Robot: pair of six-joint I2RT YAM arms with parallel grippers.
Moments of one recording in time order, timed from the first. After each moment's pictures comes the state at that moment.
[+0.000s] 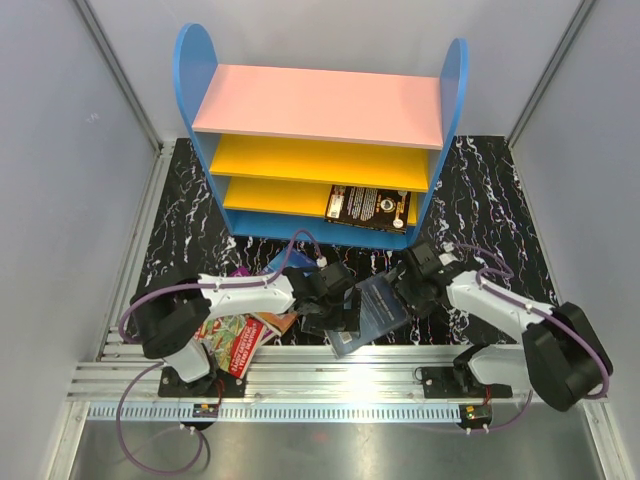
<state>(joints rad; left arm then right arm) -1.10 1.63 0.93 -0.45 0.12 -1.00 0.55 1.21 0.56 -0.52 0.18 1.38</state>
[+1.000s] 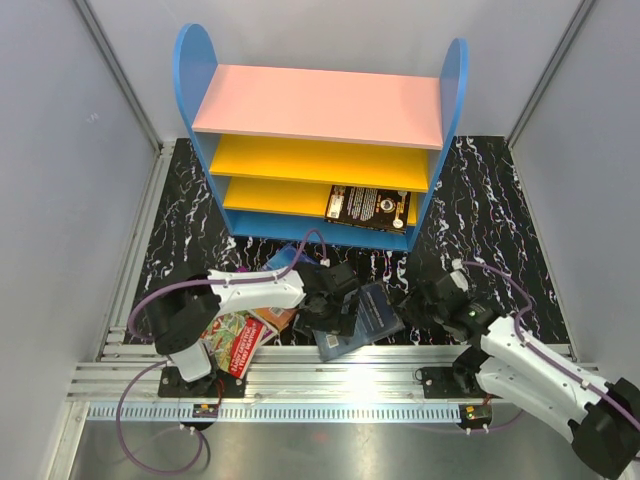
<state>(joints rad) -1.10 1.70 1.03 -0.66 0.10 -0.91 0.65 0.75 0.41 -0.57 0.09 1.38</state>
